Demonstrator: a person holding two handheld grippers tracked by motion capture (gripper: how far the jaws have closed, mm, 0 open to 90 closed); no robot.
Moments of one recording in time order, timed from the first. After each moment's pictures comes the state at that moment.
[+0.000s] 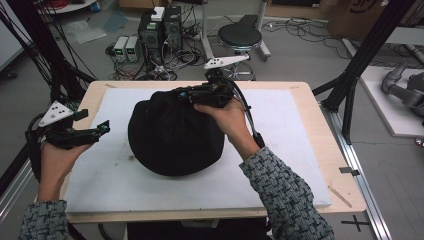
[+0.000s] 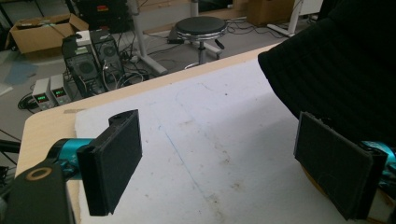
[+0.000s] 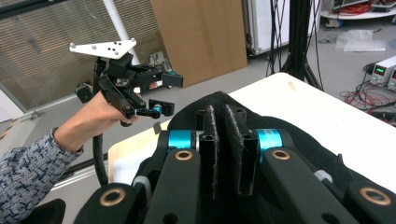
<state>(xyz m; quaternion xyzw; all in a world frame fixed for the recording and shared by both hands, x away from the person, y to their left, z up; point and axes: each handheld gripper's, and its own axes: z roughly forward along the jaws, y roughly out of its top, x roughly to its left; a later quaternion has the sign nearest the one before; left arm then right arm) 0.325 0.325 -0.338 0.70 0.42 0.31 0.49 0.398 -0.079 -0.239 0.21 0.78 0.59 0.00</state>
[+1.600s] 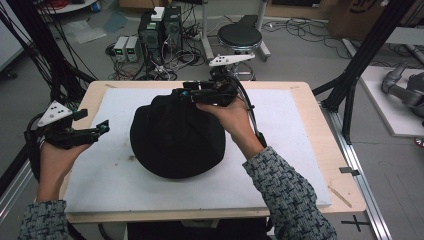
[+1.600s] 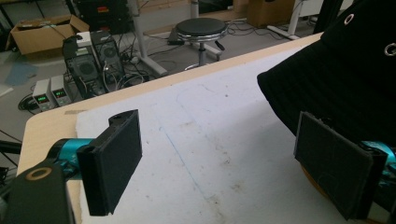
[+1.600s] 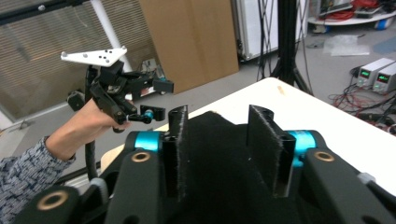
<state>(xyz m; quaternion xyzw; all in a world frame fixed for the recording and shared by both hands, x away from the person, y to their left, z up) 0.324 0.326 -0.337 0.70 0.42 0.31 0.49 0.398 -0.087 -0.236 0.23 0.77 0.59 0.01</state>
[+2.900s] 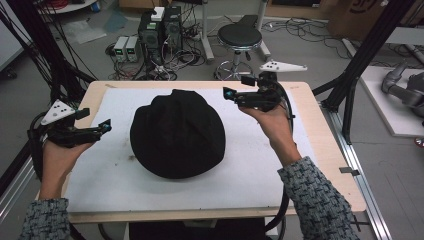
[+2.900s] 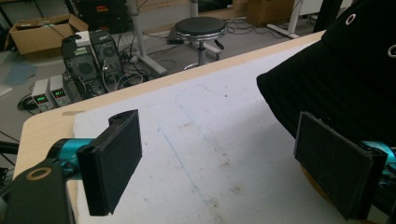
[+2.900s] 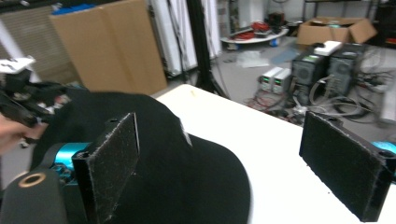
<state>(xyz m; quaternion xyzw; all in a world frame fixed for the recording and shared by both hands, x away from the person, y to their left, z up) 0.329 0.322 -0.338 0.70 0.42 0.31 0.48 0.392 -0.185 -0.246 0.33 0.73 0.59 0.14</state>
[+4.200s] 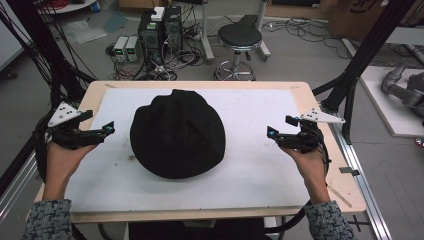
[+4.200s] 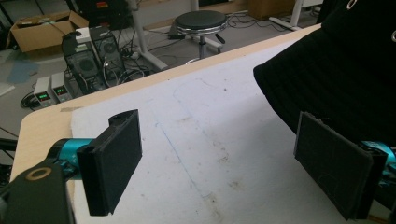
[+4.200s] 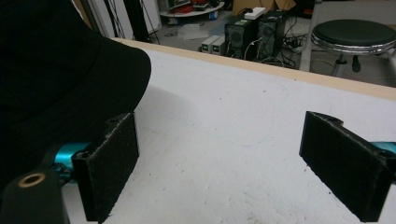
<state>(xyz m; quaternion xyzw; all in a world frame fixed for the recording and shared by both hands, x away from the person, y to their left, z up) 0.328 0.315 -0.343 0.71 0.42 0.32 0.47 0.341 -0.298 -0.342 0.41 0.72 0.52 0.21</state>
